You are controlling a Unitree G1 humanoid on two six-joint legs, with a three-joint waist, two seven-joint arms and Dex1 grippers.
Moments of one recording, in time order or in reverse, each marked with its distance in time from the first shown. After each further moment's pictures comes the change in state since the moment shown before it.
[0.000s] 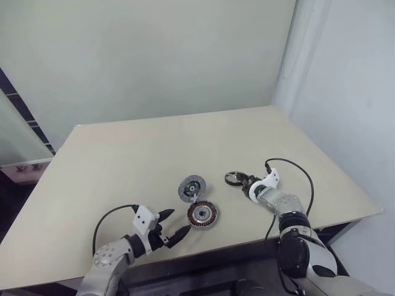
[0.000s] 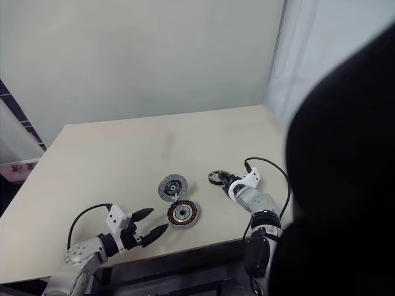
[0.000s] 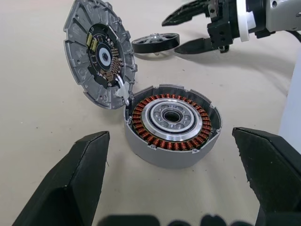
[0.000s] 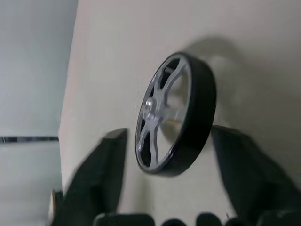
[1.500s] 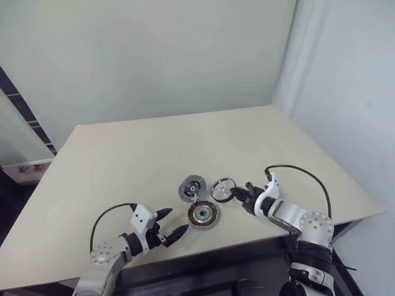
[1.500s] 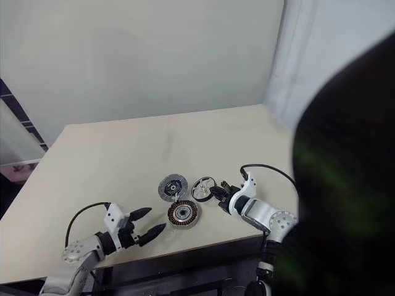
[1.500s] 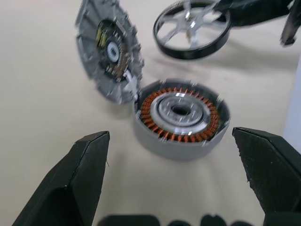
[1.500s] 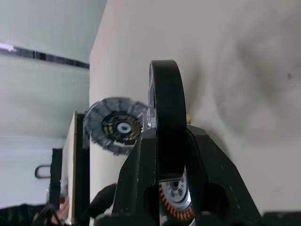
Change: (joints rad) left arm -0.021 0.041 0.015 0.051 -0.001 -0.019 -0.034; right arm 0.371 0.095 0.142 -0.910 0.341 0.721 -0.225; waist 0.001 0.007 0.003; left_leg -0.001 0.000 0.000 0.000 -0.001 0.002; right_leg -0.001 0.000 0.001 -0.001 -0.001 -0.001
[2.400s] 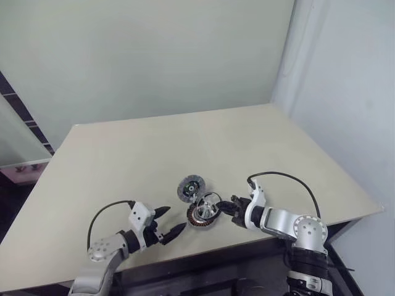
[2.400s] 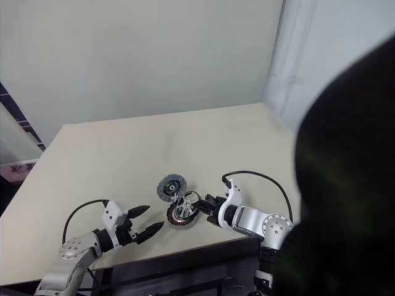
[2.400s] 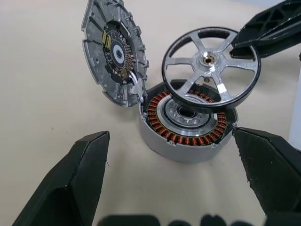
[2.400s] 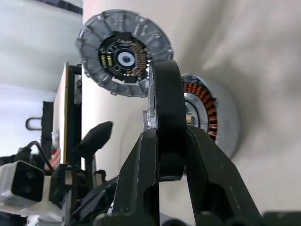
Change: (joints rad) left arm -0.009 0.007 0.001 0.000 -0.001 0.007 -0.005; right arm 0.074 0.002 0.157 -0.041 0.059 0.086 -0.028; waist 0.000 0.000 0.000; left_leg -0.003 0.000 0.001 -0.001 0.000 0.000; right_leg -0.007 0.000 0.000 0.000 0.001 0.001
